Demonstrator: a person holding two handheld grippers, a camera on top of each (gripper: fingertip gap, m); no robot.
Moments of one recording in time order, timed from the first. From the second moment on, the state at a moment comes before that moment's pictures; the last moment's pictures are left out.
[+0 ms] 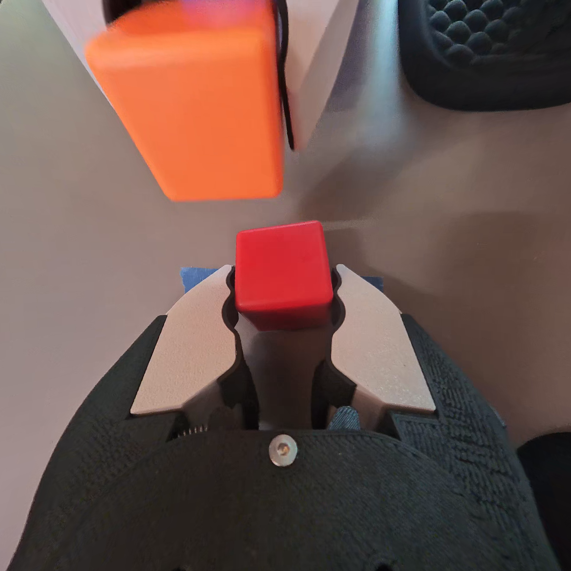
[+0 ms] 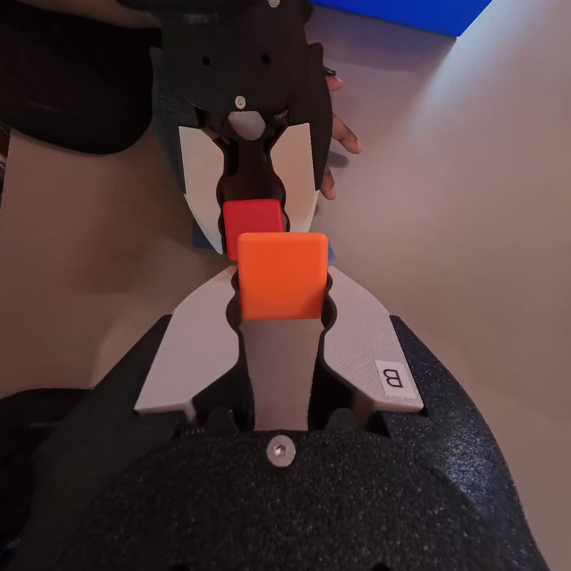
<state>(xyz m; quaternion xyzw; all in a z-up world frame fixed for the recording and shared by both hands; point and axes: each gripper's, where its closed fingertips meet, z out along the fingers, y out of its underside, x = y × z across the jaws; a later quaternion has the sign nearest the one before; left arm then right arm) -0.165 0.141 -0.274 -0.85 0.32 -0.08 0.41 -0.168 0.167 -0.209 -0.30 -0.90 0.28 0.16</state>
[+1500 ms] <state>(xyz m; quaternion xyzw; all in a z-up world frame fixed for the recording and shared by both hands) -0.166 0.138 -0.261 -0.85 0.31 -0.11 0.42 -0.042 0.361 -0.113 -0.68 -0.58 0.21 0.39</state>
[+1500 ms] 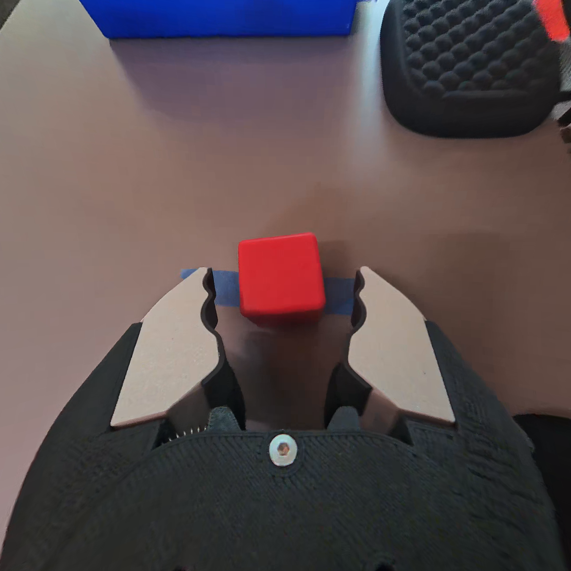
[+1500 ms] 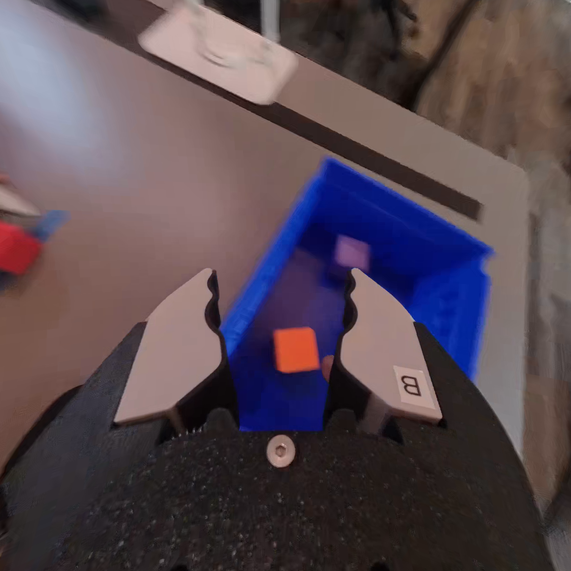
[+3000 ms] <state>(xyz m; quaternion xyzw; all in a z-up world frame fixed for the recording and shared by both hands) -0.187 0.138 -0.238 -0.83 0.28 -0.10 0.47 0.048 0.357 -0.146 -0.73 -0.55 0.17 0.38</state>
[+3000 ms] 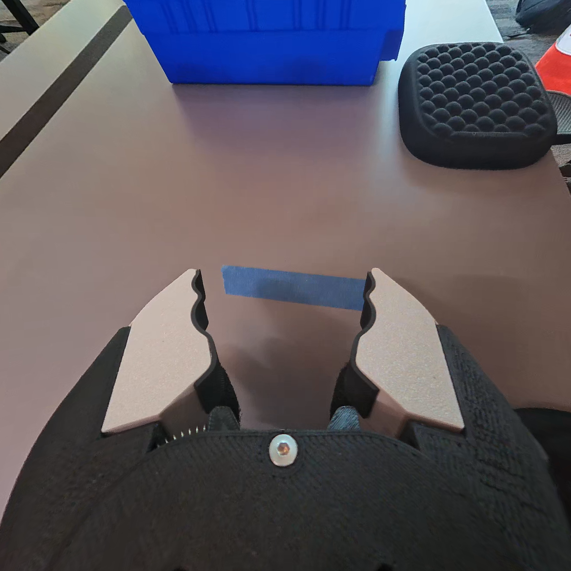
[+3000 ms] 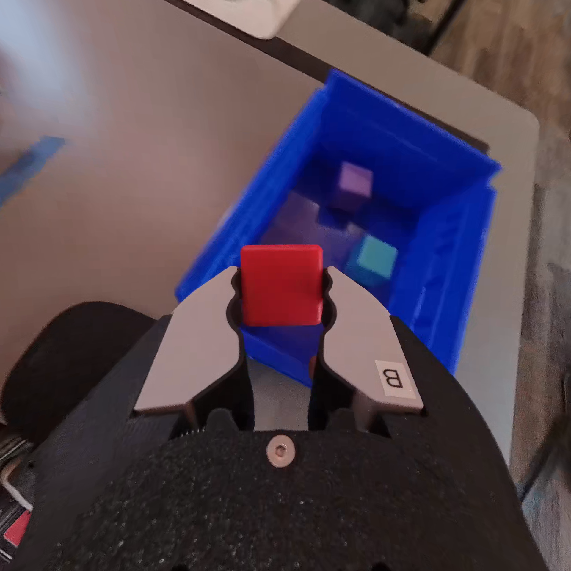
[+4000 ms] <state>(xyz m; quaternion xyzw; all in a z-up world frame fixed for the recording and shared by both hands) -0.193 0.138 -0.243 -0.84 0.27 -0.09 0.46 0.099 0.436 -0.252 -0.85 -0.44 0.05 0.29</state>
